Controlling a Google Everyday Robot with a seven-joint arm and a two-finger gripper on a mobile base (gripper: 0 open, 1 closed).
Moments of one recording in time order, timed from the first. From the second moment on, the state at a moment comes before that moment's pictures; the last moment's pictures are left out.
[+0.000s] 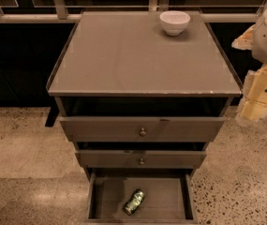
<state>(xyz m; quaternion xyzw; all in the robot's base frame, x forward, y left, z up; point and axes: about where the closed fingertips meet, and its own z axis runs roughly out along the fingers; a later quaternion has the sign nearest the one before) 0.438 -0.217 0.976 -0.60 0.78 -0.03 0.16</state>
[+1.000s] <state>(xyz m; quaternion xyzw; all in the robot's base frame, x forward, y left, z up) 0.421 -0.212 0.942 -0.55 0.81 0.00 0.20</state>
